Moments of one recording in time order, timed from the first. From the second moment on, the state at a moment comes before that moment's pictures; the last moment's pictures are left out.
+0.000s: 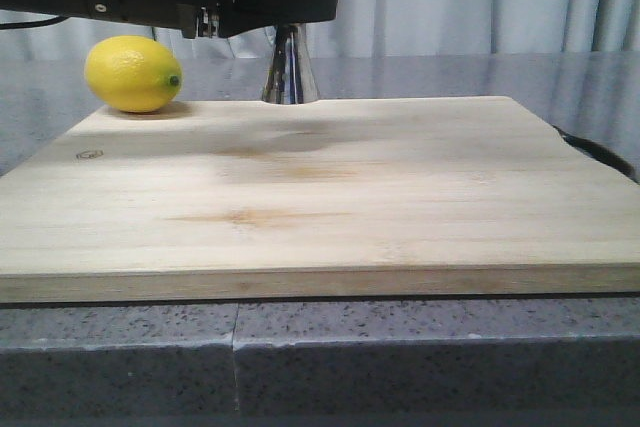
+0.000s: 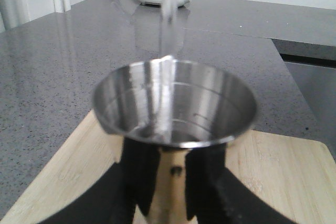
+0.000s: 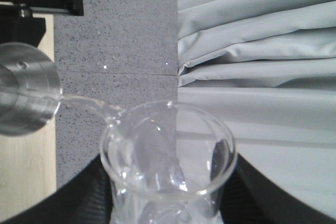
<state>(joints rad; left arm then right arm) -0.33 1.82 -1.12 -1.77 1.15 2.16 0.70 1.49 -1.51 -0.51 0.65 -0.86</state>
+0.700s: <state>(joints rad) -0.33 1.82 -1.12 -1.76 1.15 2.16 0.70 1.49 -1.51 -0.57 0.60 -0.87</state>
